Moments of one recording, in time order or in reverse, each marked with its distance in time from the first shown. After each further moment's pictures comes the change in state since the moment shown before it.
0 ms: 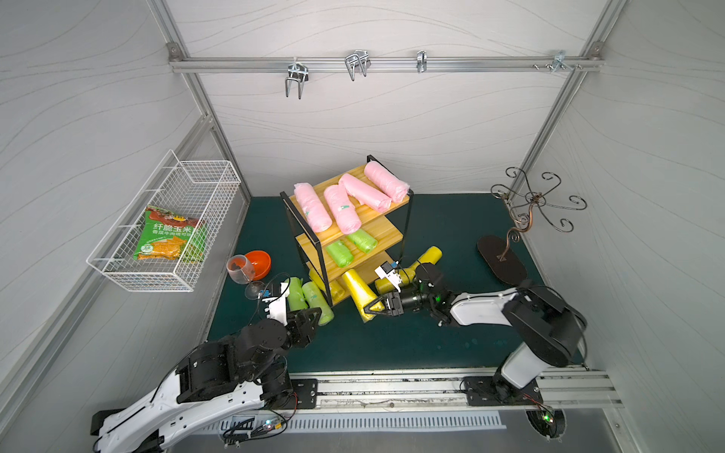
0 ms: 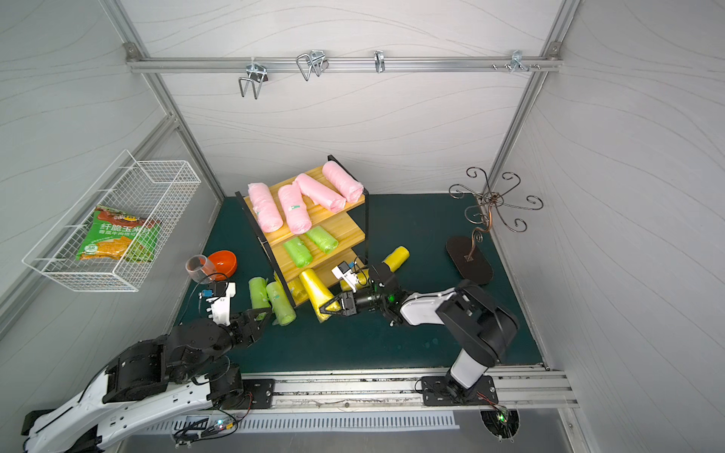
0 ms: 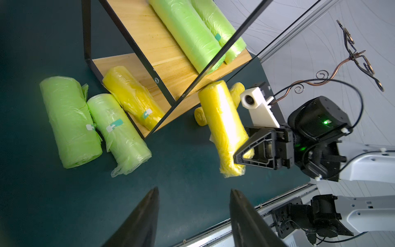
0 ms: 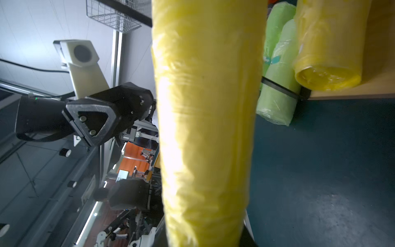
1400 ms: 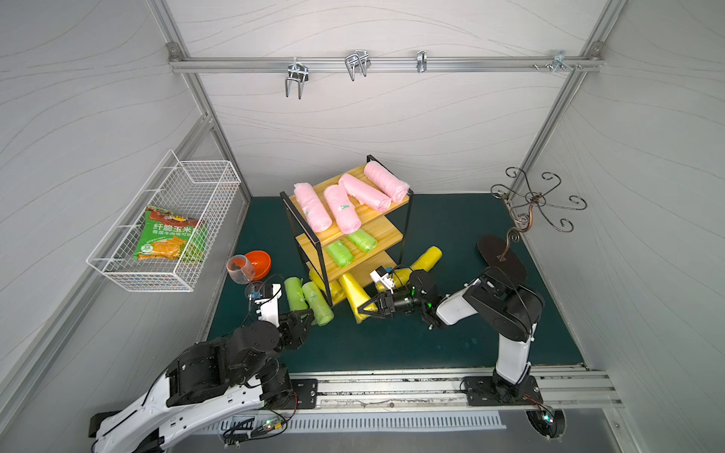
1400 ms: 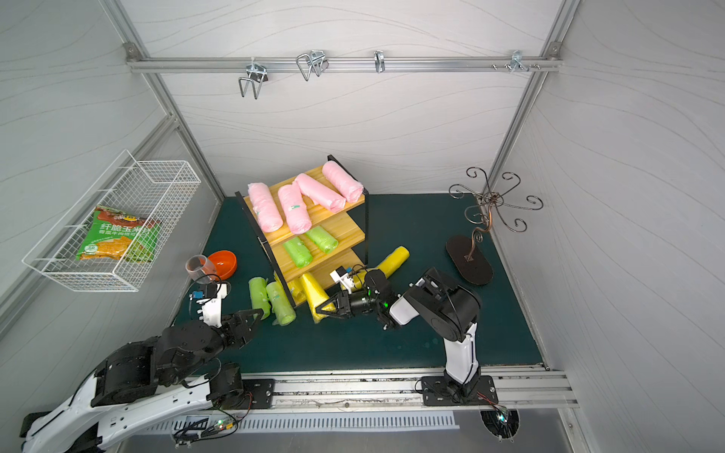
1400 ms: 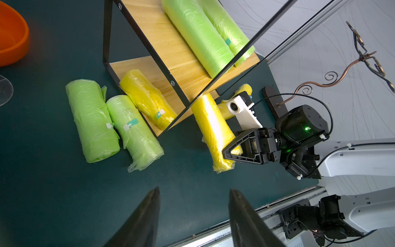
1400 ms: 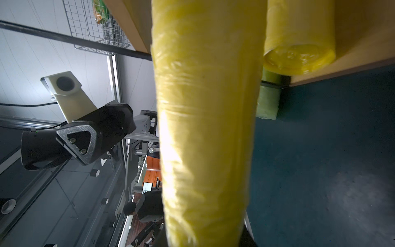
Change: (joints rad) left arm 0.000 -0.022 0.049 -0.093 -0.024 -0.011; right arm -0.003 0.156 0.003 0.182 0.023 0.180
